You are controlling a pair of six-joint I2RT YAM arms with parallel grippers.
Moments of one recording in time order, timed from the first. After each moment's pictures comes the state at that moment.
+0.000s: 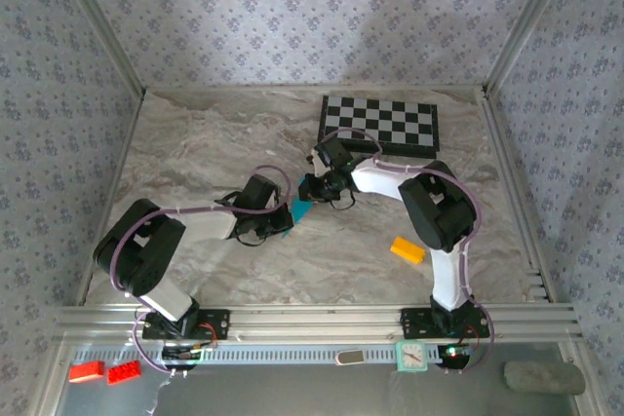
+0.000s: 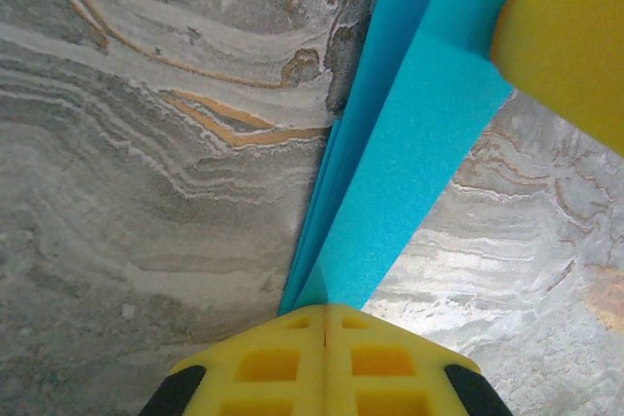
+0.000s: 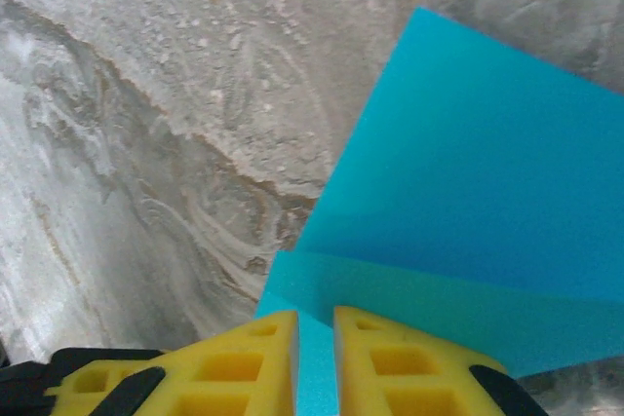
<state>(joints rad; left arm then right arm) -0.64 1.59 0.65 -0.03 0.28 -0.87 0.63 1.99 1.27 -0.30 -0.43 0.55</state>
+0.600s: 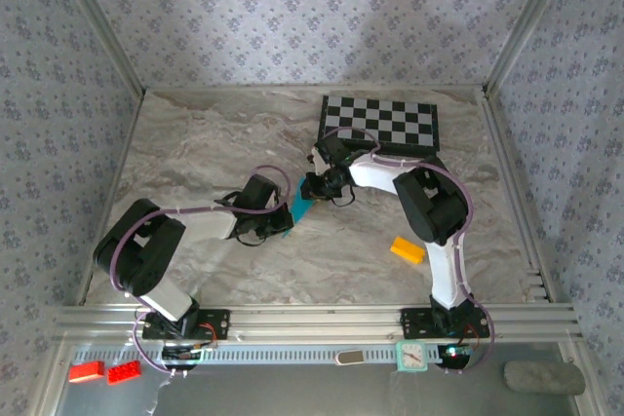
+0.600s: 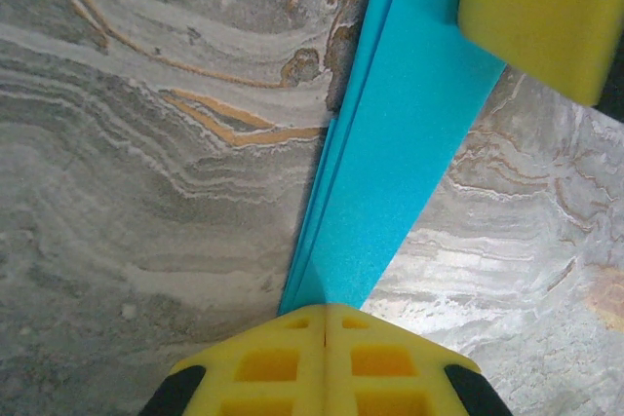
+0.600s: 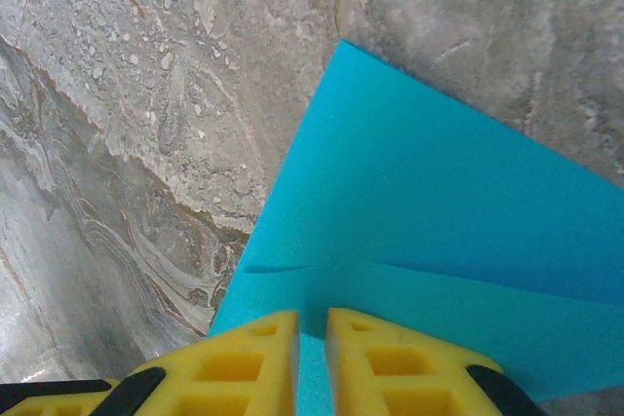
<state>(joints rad) -0.64 1.59 0.65 -0.03 0.28 -0.86 0.61 2.06 1.33 -0.36 -0.43 0.49</state>
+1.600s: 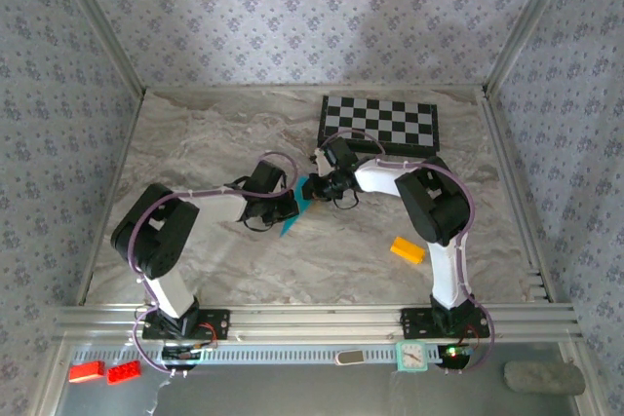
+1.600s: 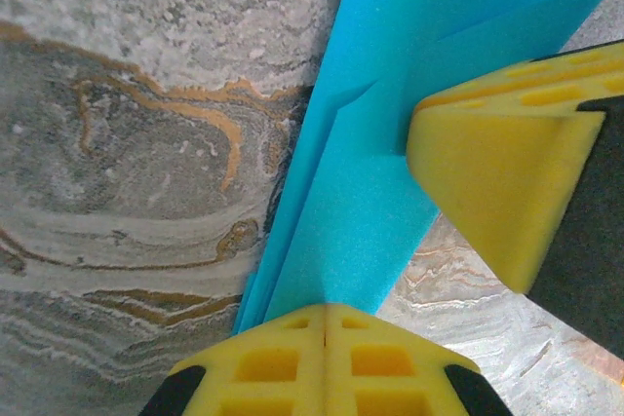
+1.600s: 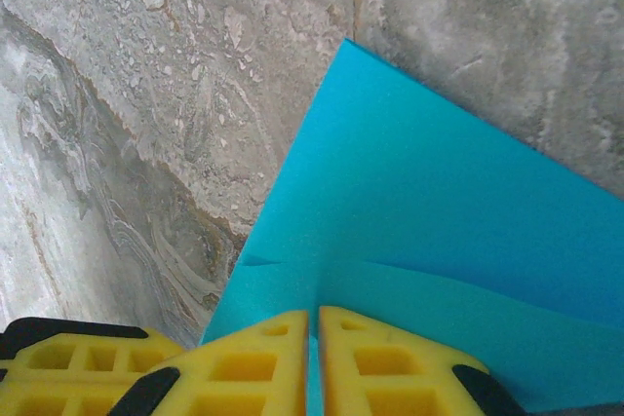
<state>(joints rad) -0.61 1.72 0.82 -0.10 0.28 -0.85 0.58 2.04 1.23 -0.18 -0.50 0.50</state>
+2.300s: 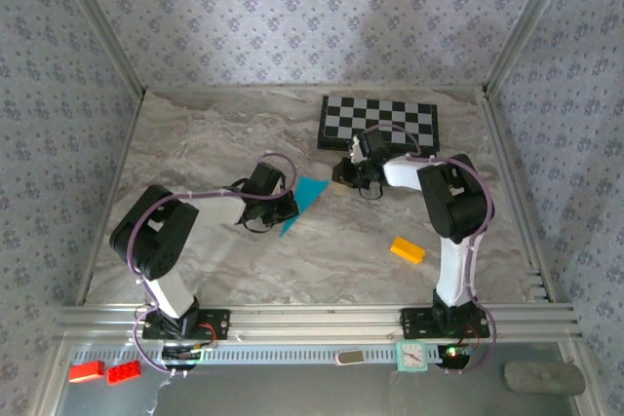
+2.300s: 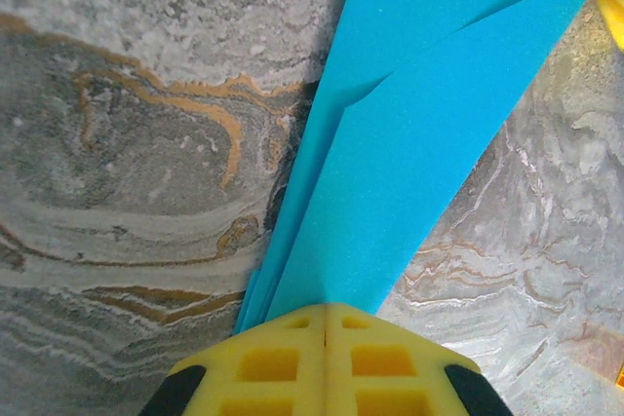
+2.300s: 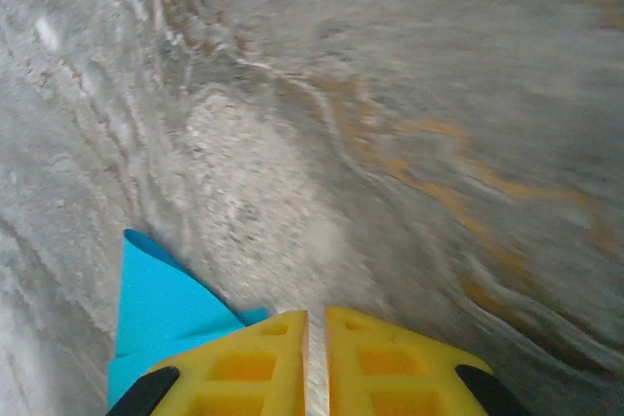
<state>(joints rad) -0.62 1.71 0.80 -0.06 0.28 -0.86 0.39 1.95 1.10 -0.06 -0.41 0.59</state>
